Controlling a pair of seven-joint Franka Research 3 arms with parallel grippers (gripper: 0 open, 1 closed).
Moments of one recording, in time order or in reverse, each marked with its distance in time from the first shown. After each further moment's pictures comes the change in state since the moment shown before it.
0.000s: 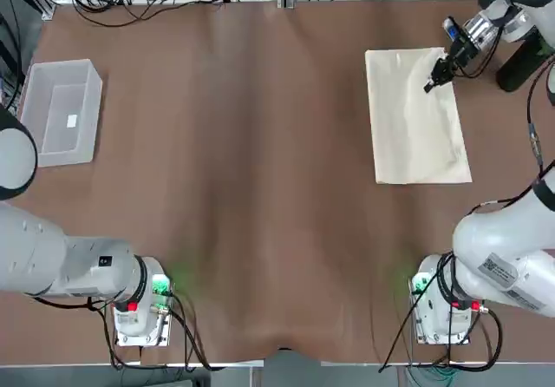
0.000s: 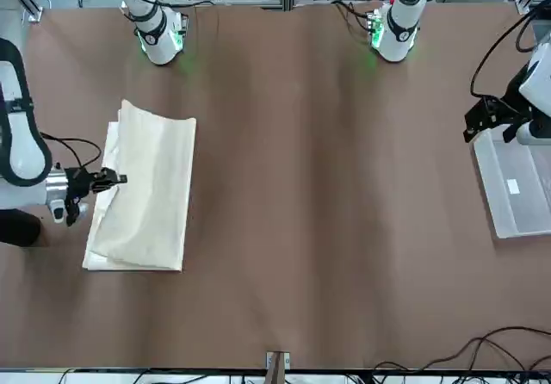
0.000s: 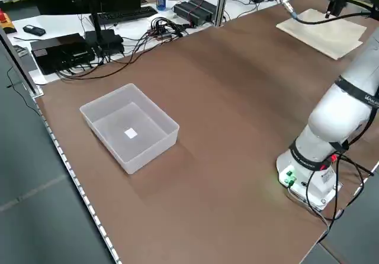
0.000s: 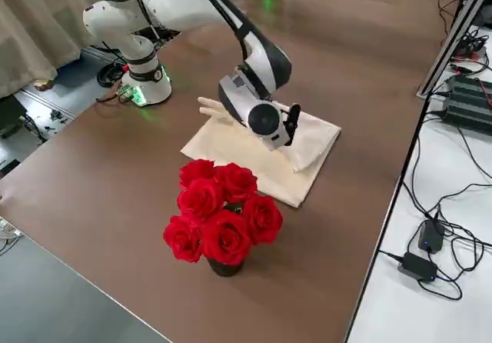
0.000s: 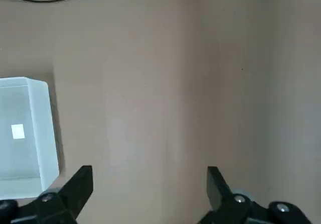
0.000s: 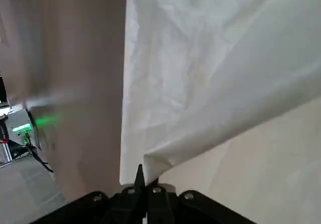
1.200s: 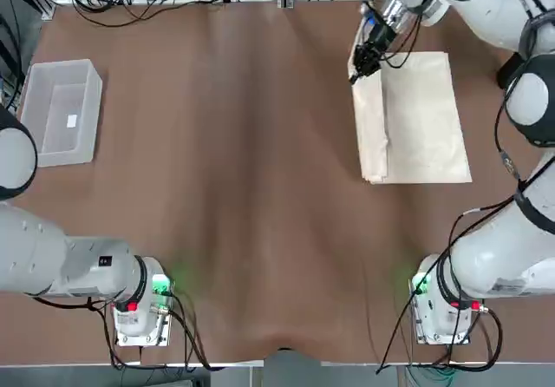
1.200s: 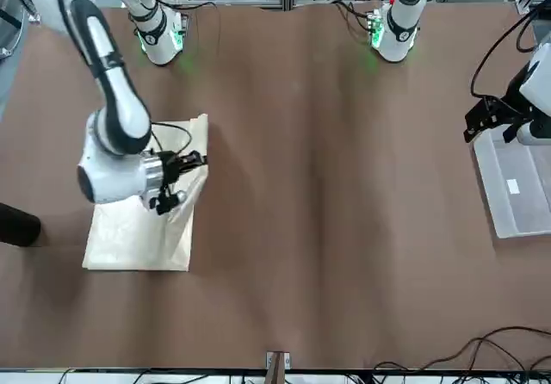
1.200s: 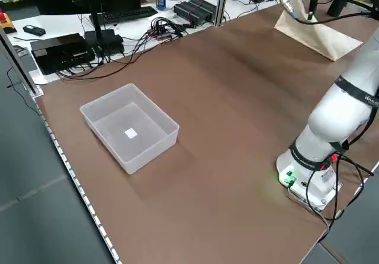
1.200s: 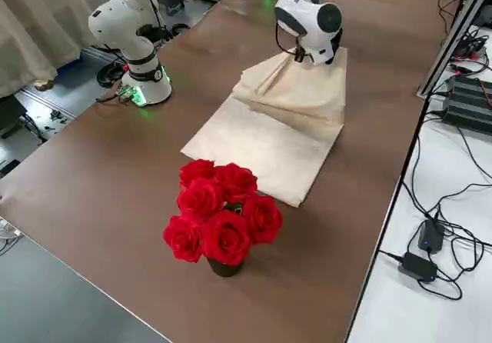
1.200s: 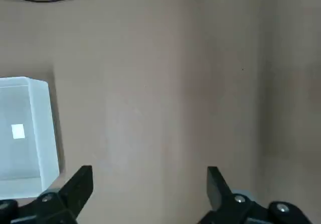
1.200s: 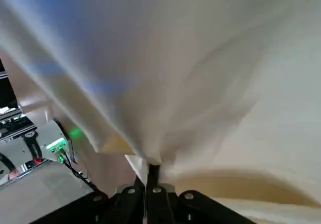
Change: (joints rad) left arm 0.002 0.000 0.001 0.000 0.000 0.000 0.000; right arm 0.512 -0.122 0.015 -0.024 0.178 0.136 0.470
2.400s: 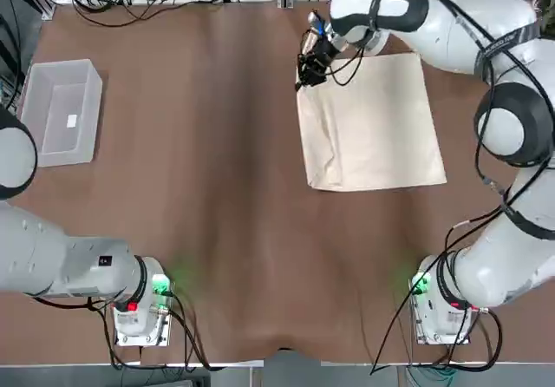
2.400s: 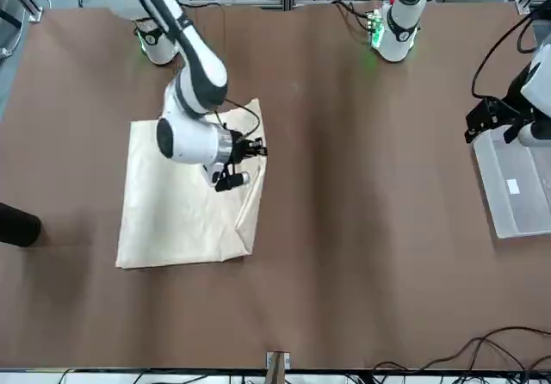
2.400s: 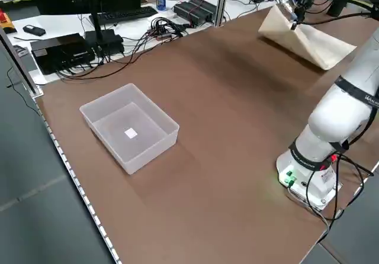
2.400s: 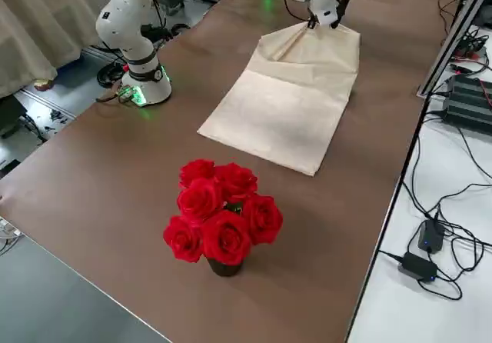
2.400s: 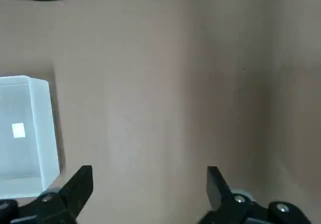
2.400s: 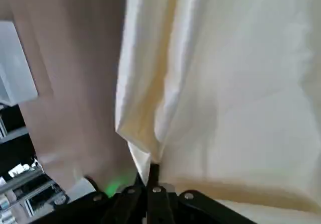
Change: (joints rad) left arm 0.004 0.004 0.001 -0.001 0.000 0.000 0.000; right arm 0.363 0.037 -0.002 0.019 0.145 0.430 0.347
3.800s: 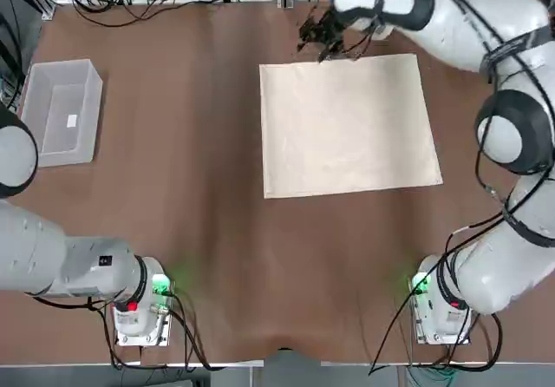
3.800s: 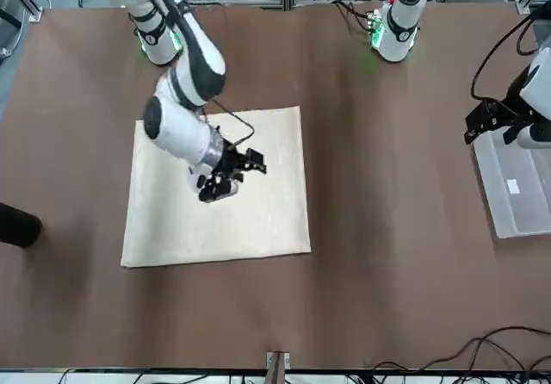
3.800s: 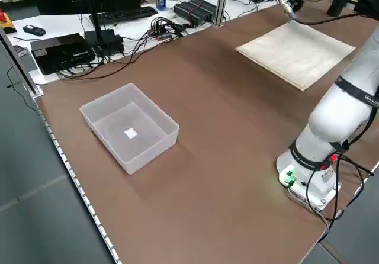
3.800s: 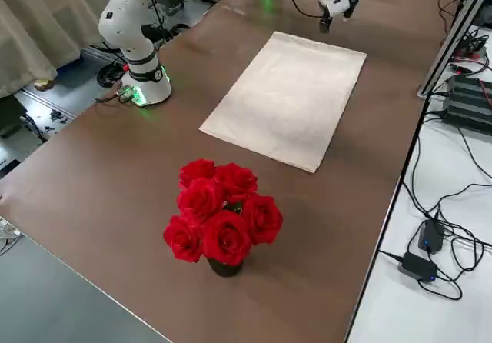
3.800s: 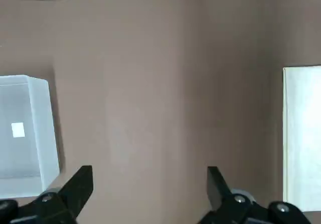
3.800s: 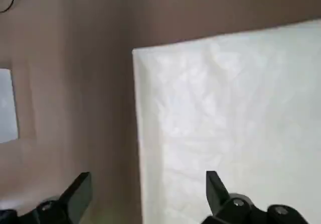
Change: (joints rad) left arm 0.001 0.003 0.000 0.000 0.000 0.000 0.000; right arm 0.026 -0.090 -0.184 0.030 -0.190 0.003 -0.046
